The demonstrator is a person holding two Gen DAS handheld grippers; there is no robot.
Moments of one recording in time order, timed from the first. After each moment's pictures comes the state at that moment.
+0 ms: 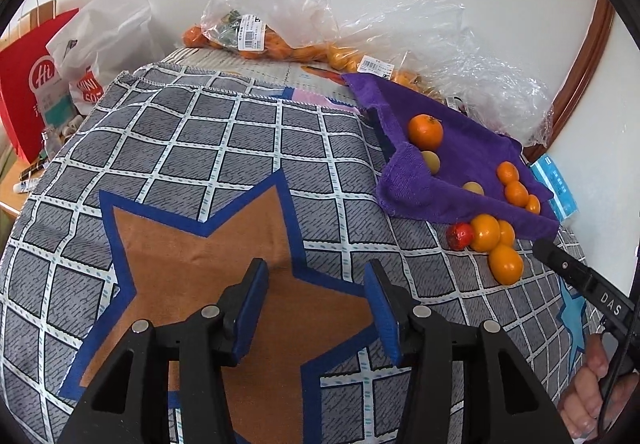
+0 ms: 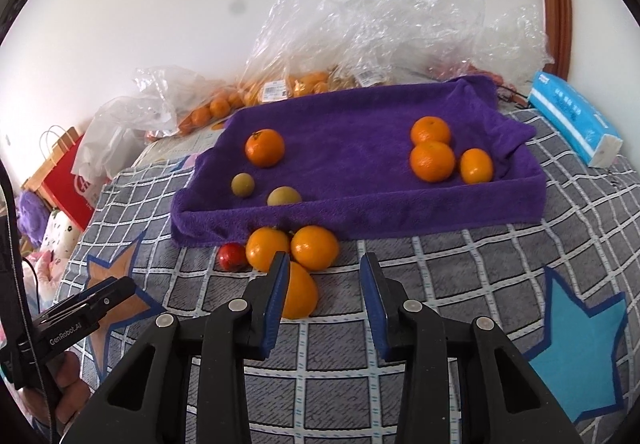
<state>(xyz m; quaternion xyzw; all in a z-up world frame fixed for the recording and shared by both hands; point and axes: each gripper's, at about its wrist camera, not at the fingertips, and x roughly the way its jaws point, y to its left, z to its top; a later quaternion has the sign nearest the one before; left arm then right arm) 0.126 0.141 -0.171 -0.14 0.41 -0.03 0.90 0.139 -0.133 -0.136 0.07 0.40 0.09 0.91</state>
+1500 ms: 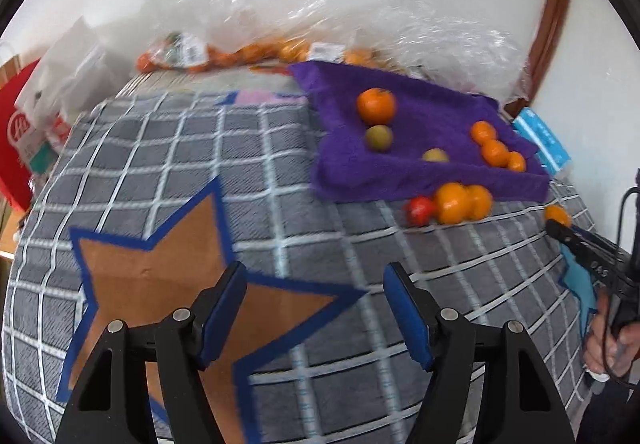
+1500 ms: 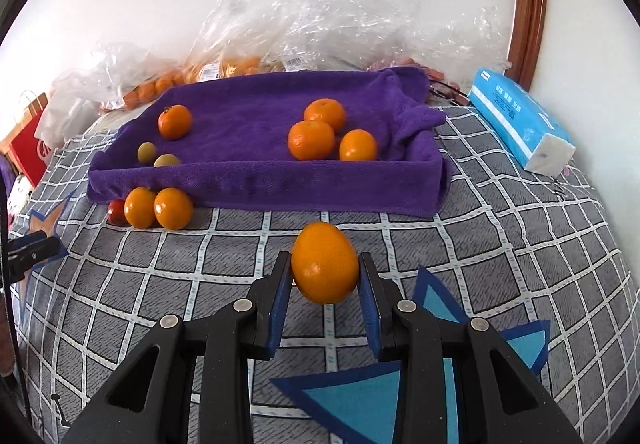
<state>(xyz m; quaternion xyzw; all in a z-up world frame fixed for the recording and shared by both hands) 0.128 0.090 -0.157 -0.05 0.41 -0.07 0.91 0.135 -0.227 -0.156 0.00 0.40 0.04 0.92</state>
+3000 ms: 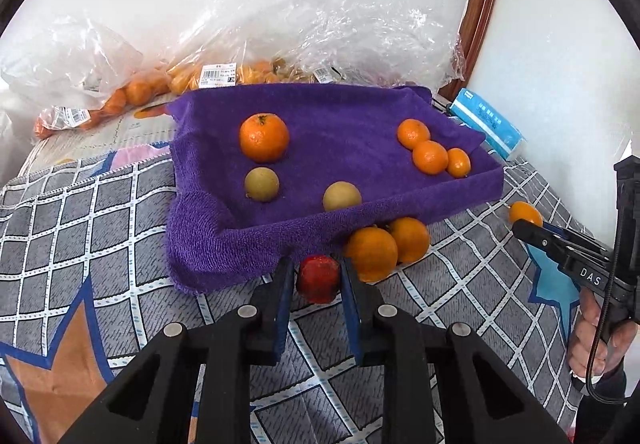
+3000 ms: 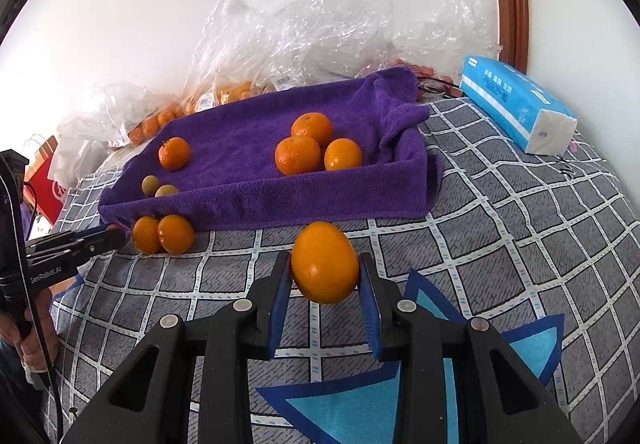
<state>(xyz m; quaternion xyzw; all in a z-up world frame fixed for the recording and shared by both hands) 0.173 0.032 -0.157 -0.01 0.38 -0.18 0.90 0.130 -0.248 -0.156 0.06 0.37 0.04 0.93</state>
